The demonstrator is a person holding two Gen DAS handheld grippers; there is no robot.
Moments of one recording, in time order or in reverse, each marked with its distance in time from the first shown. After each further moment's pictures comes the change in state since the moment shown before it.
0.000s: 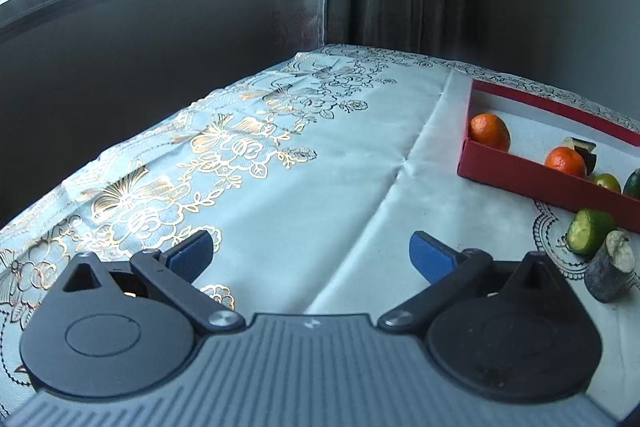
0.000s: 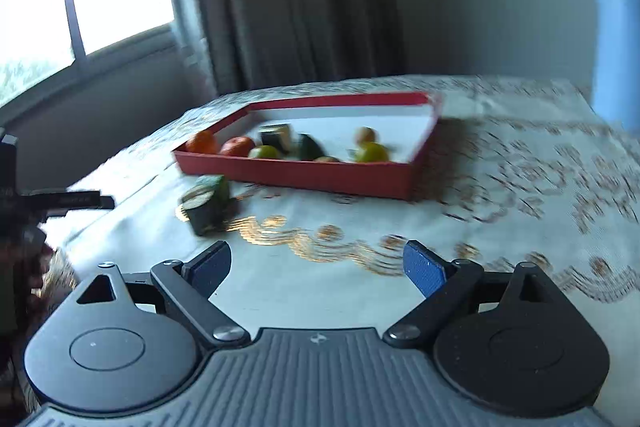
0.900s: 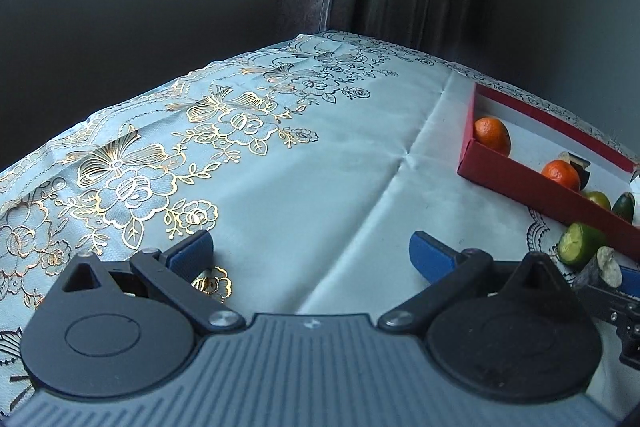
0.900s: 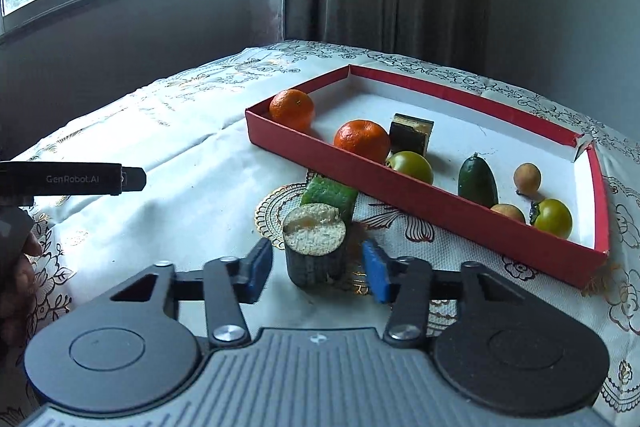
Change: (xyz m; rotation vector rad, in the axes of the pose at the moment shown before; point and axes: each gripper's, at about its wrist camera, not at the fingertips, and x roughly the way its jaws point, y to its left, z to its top) left arm 0.008 0.015 -0.002 -0.103 0.041 -0.061; right arm 0.110 0.098 0.033 -0.203 0.150 0.036
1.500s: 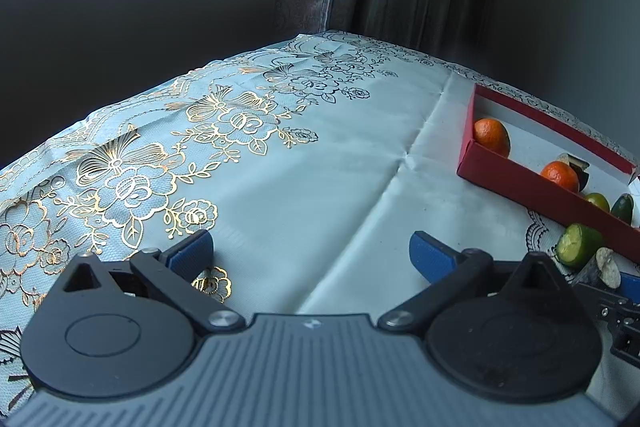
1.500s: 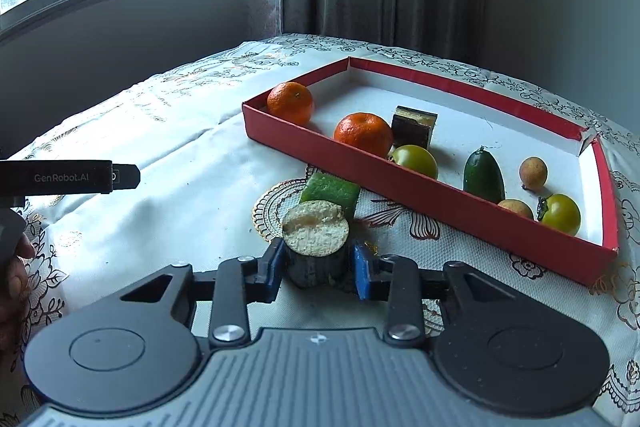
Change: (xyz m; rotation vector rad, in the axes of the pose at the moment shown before) left arm 0.000 0.000 -0.001 -0.004 -0.001 -0.003; right arm 0.007 0.001 0.000 0.009 0.013 -0.005
